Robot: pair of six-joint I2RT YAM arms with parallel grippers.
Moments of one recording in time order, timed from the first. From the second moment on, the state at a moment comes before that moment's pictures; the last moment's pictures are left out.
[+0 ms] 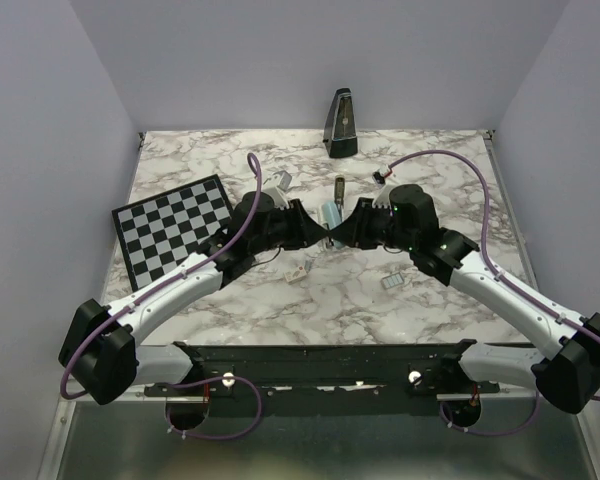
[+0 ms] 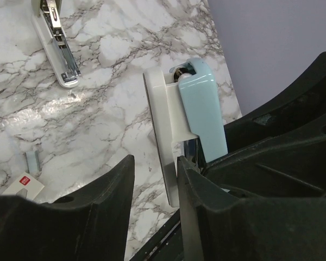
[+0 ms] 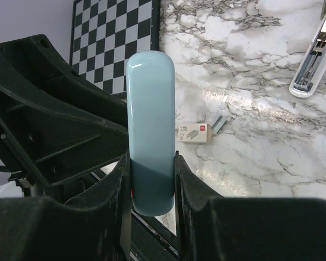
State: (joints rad) left arm -0.69 1.26 0.87 0.04 0.21 -0.77; right arm 0.66 1.18 0.97 -0.23 -0.17 0.62
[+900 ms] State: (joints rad) left arm -0.68 1.36 0.87 0.03 0.32 -0.85; right arm 0.67 1.24 0.89 -0.15 -0.17 0.56
